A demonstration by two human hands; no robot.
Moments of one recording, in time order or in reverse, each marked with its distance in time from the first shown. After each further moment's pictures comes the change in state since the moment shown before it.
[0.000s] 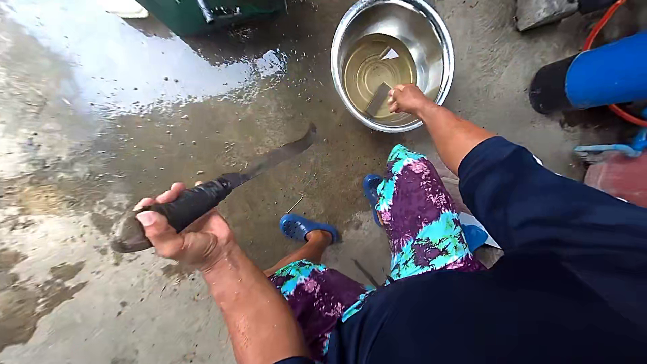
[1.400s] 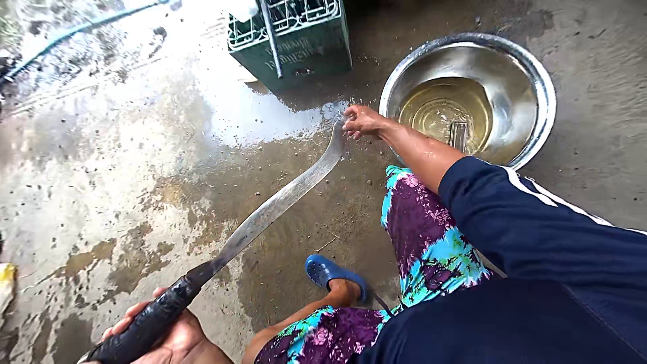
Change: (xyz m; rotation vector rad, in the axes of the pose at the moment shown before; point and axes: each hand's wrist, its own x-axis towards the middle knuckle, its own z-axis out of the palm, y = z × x) left_hand -0.087 0.054 -0.065 -0.081 0.357 0.452; right_hand 0.079 -0.135 0.126 0.344 -0.531 -0.493
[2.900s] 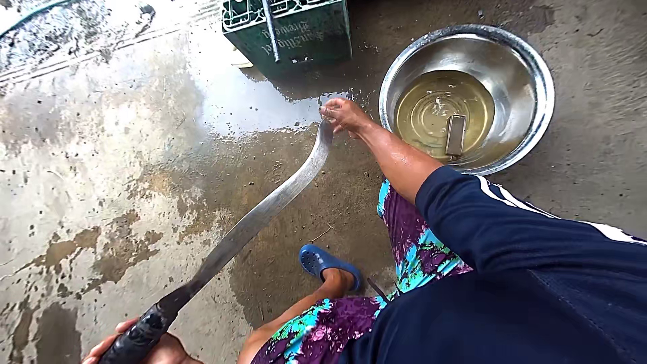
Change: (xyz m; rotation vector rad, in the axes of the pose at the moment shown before) left_hand -0.002 0.029 -0.066 0.000 -0.026 0.070; right_hand 0.003 -0.009 0.056 0.199 0.147 -0.074
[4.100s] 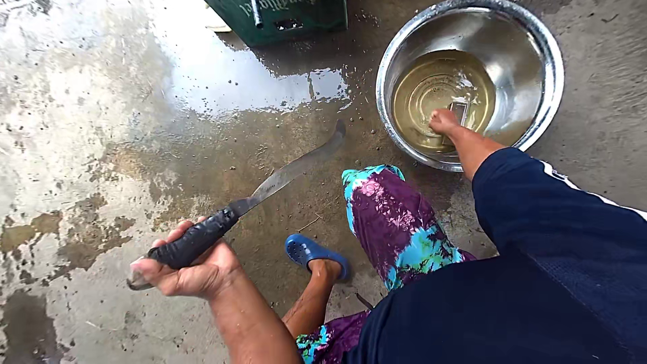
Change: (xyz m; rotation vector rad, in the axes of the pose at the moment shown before) left_hand -0.055 -0.138 0.092 0.177 0.079 -0.191; right_hand -0.035 0.176 -0.287 -1.009 0.201 0.289
